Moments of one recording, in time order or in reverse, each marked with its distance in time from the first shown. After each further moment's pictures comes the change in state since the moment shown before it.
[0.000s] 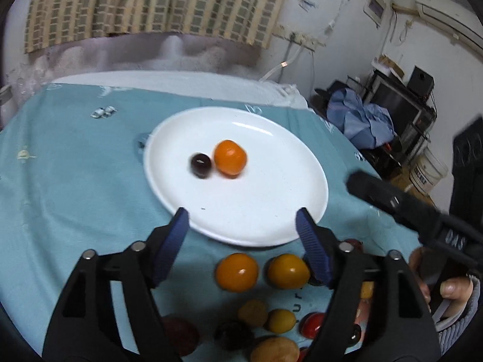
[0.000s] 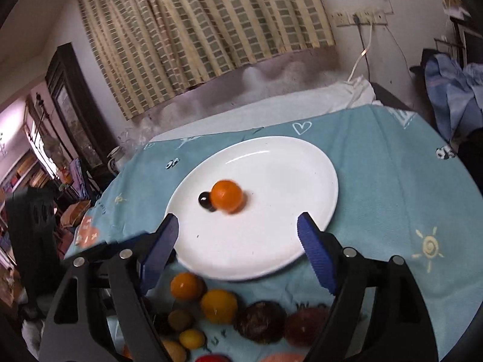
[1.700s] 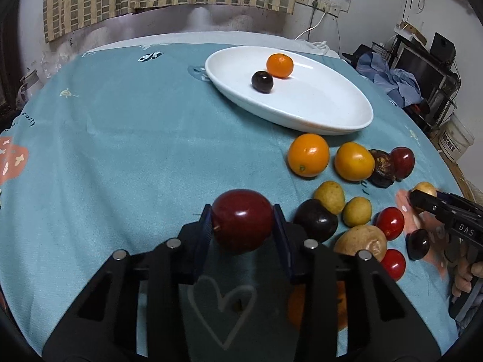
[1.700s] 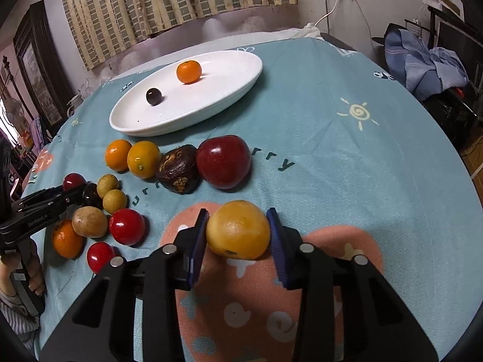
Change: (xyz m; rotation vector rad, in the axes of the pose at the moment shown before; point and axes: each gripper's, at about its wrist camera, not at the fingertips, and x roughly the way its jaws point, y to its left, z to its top) left arm -0.007 0.033 -0.082 0.049 0.150 0.147; right arm -0.023 -0.036 -0.105 0.004 0.200 -0.200
